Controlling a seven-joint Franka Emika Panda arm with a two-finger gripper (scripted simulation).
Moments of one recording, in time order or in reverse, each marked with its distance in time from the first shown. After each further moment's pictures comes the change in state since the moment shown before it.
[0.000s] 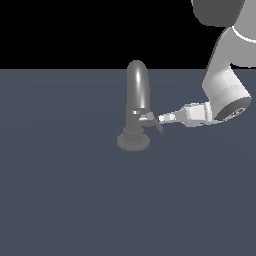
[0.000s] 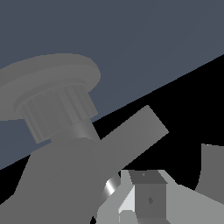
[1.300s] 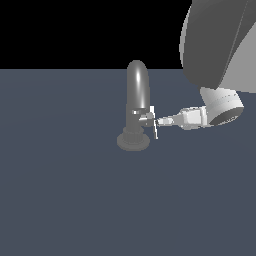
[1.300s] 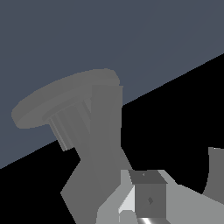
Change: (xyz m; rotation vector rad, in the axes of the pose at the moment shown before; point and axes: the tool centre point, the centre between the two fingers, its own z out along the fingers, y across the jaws) arm 0.011 -0.028 -0.009 -0.021 -0.002 0.000
